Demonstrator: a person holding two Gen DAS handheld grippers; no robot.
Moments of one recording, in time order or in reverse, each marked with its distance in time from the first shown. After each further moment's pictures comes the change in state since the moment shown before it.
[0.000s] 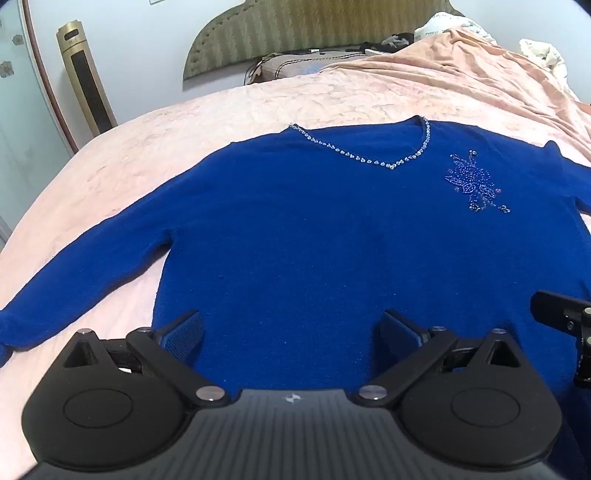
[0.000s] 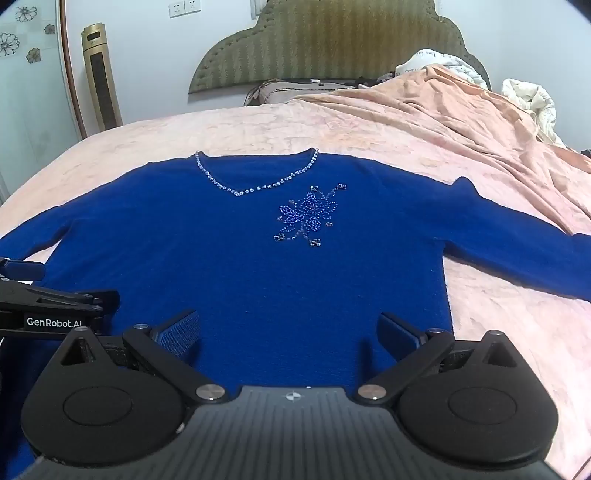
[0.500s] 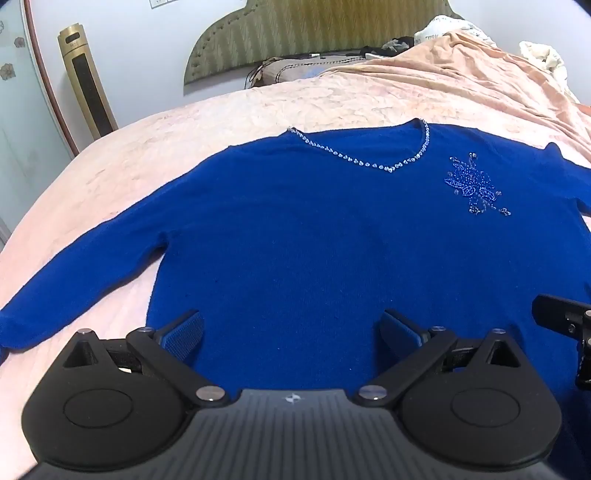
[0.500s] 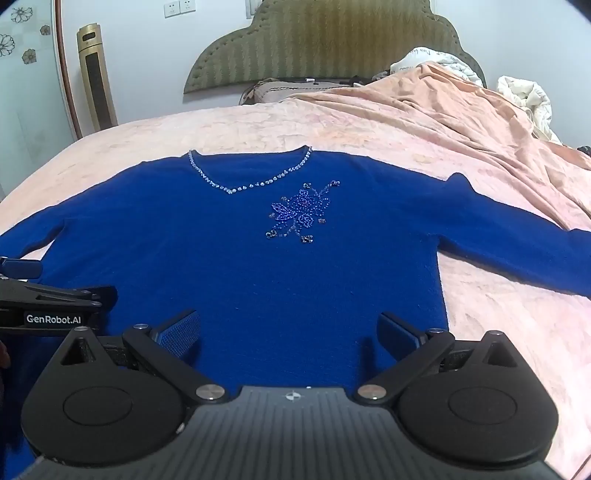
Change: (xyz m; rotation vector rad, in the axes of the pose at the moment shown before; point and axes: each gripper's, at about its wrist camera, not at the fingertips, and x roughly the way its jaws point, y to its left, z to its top) left arm 0.005 -0.002 -0.001 -0.005 -0.008 0.017; right arm 0.000 -0.005 -0.002 0.003 0.001 -0.011
